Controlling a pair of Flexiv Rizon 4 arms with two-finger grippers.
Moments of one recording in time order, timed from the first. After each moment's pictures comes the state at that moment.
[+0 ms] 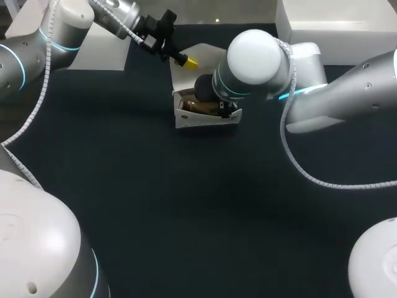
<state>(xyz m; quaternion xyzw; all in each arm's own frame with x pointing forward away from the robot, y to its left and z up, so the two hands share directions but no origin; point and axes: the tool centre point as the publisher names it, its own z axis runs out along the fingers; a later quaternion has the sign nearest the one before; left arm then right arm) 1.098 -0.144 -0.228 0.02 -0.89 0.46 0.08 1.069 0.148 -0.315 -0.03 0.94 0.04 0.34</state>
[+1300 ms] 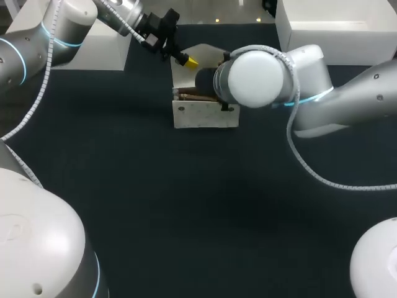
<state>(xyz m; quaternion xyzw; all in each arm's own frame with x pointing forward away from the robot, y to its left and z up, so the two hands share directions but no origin) 1.102 -0.145 -0.227 -0.01 -0.90 0.44 0.06 1.078 0.144 -0.264 0.01 0.89 0.05 0.45</state>
